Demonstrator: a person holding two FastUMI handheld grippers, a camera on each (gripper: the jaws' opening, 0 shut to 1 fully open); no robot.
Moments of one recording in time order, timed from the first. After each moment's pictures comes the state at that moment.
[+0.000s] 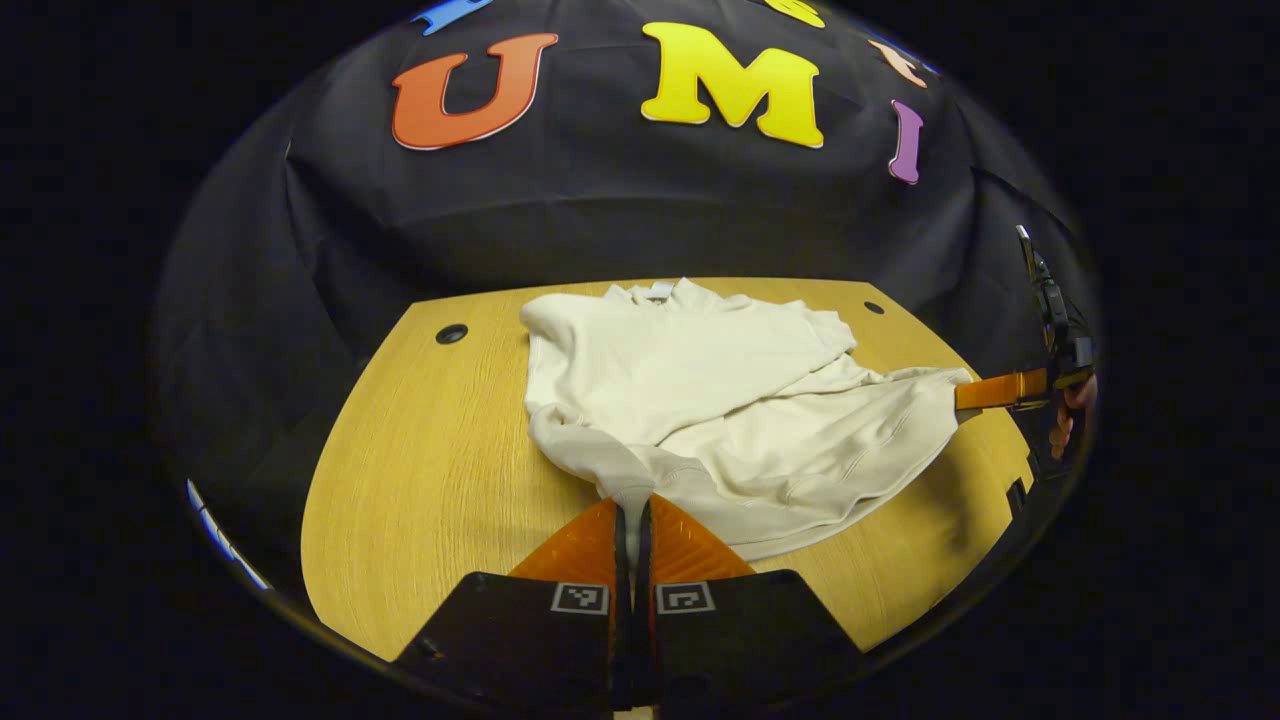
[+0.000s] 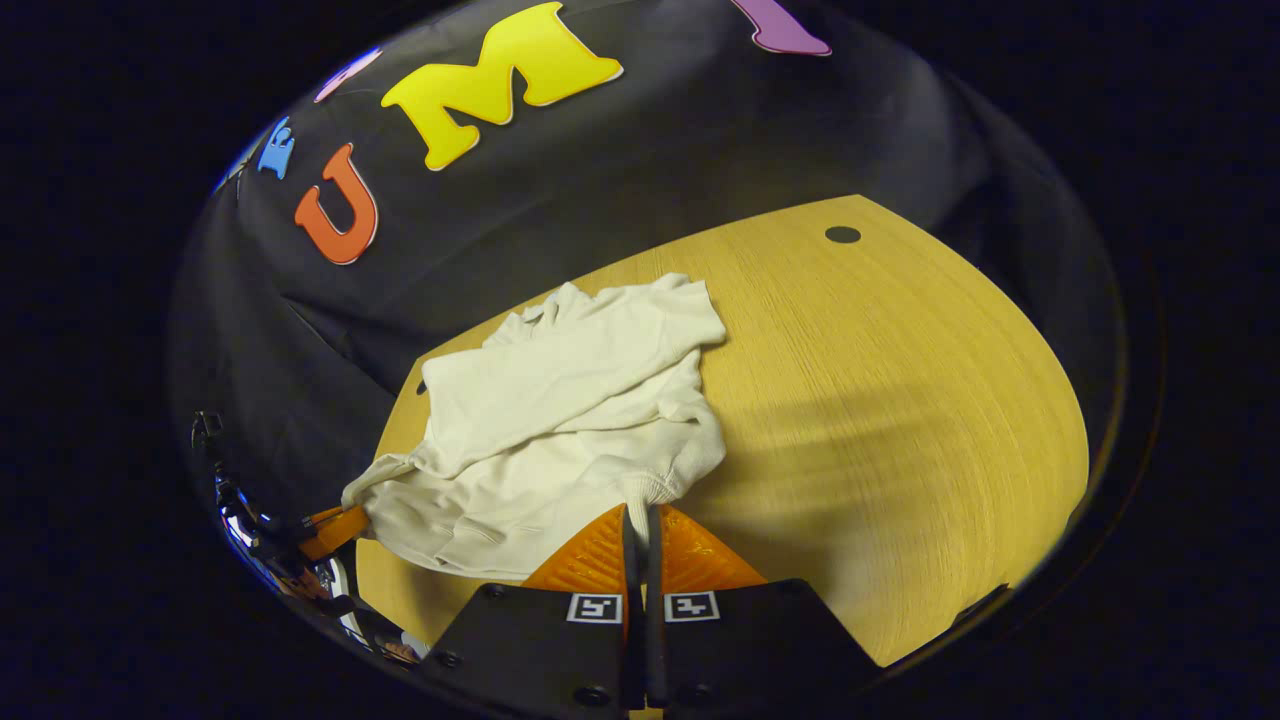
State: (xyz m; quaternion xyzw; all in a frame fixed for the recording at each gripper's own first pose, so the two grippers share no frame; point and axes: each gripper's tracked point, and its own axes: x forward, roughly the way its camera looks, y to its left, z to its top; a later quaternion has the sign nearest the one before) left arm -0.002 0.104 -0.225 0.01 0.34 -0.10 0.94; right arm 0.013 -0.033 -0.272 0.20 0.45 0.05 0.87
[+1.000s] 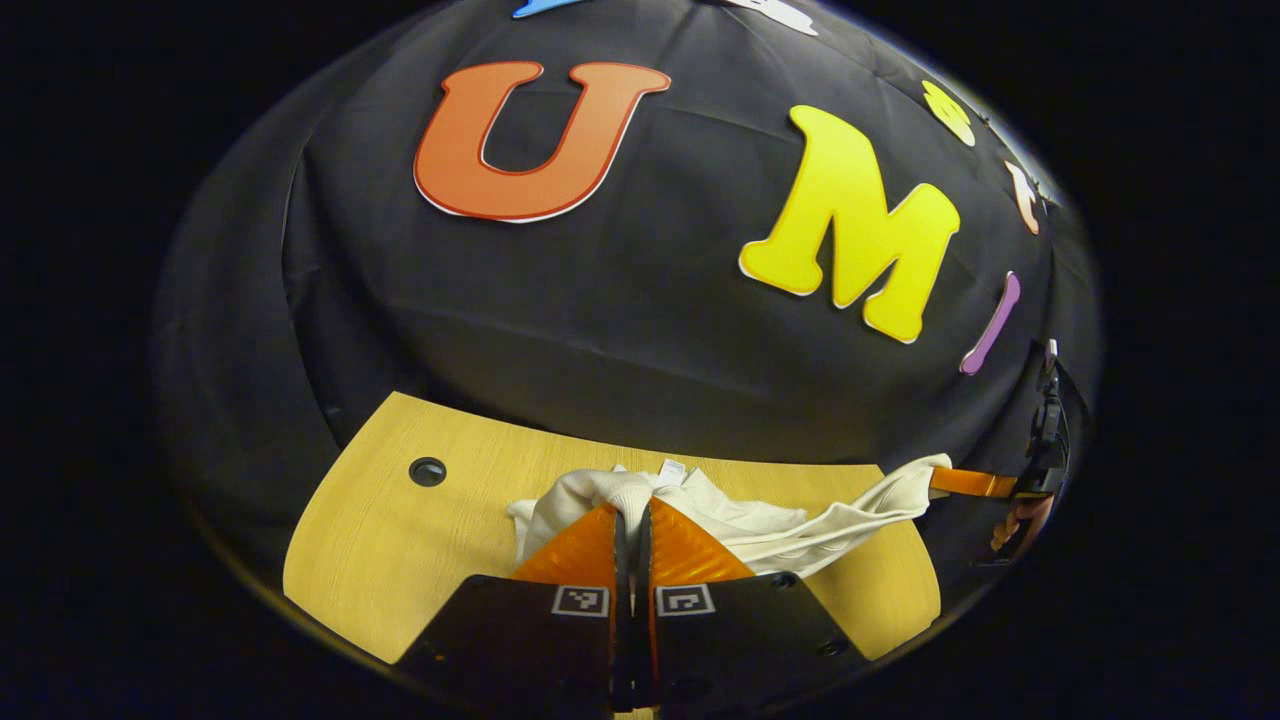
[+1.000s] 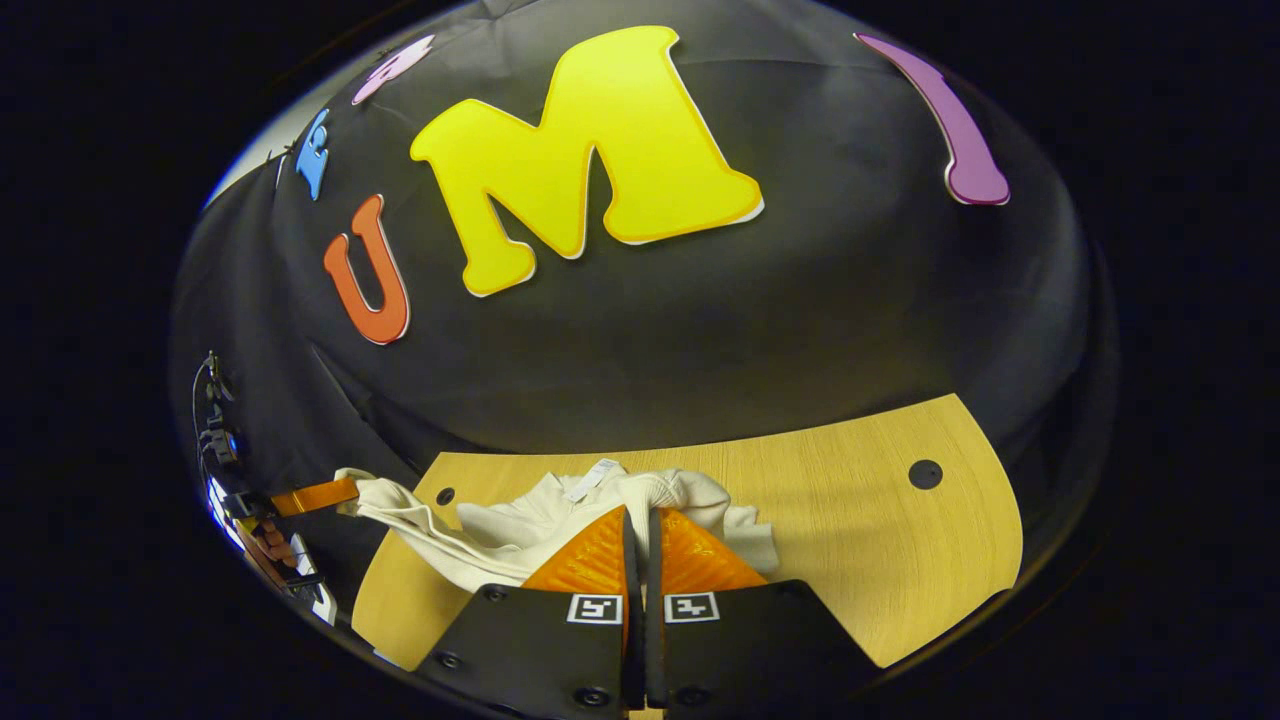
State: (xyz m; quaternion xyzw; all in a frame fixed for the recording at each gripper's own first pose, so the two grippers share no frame) left arm 0.224 0.123 -0.129 -0.13 0.28 -0.05 0.95; right arm 0.266 -0.012 -0.175 0.14 0.35 0.11 0.92
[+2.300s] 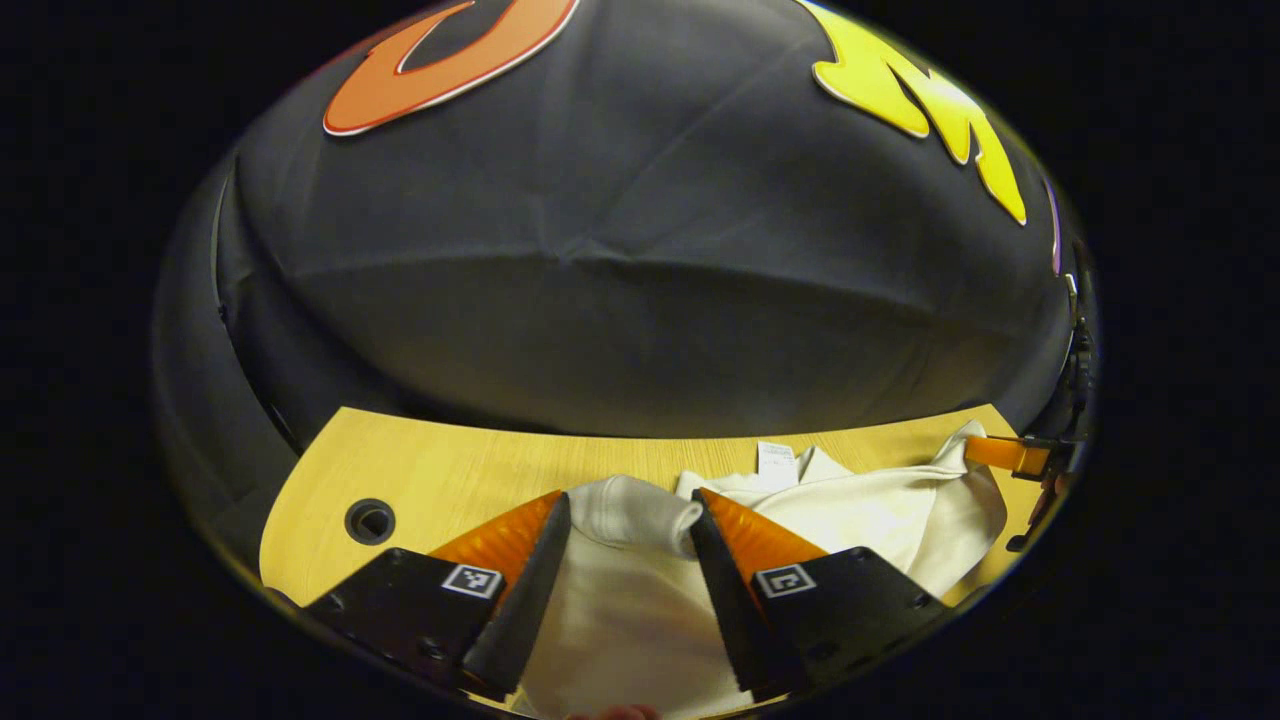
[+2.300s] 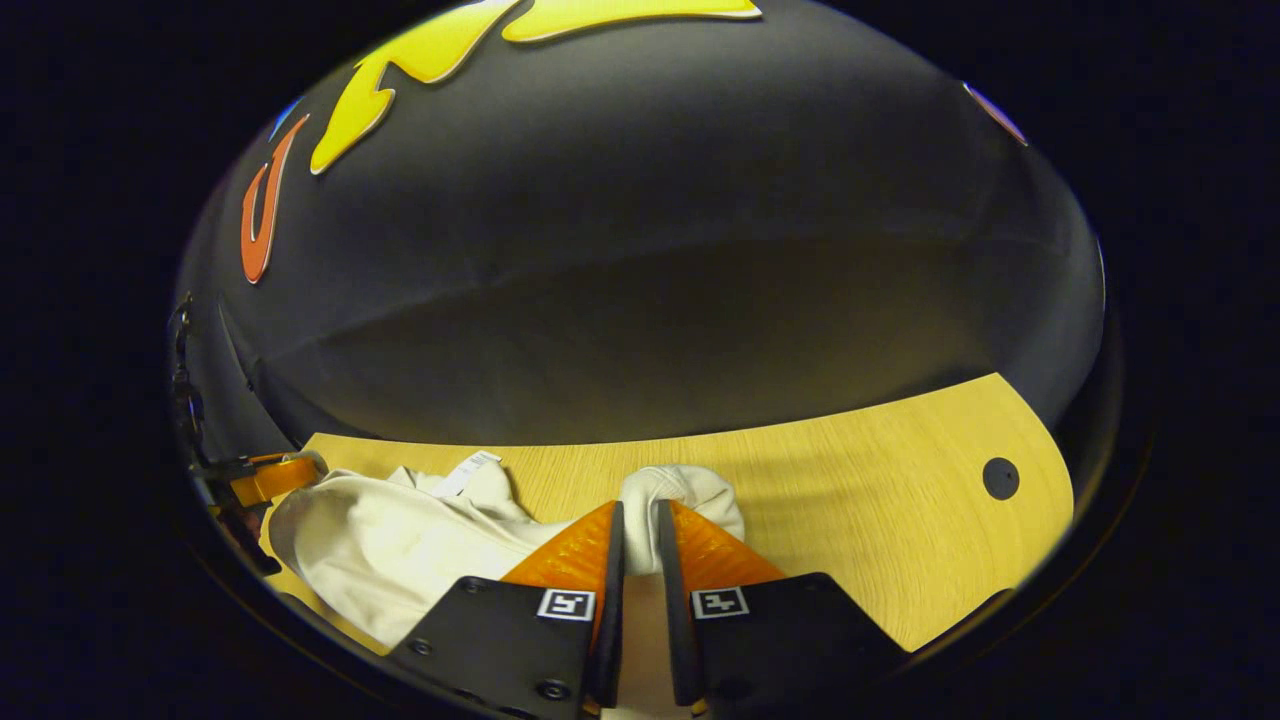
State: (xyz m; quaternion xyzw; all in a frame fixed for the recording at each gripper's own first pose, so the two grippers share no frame) left arm 0.350 0.130 -0.273 -0.02 0.28 -0.02 0.96; right arm 0.357 -0.033 -0.338 0.09 0.34 0.04 0.94
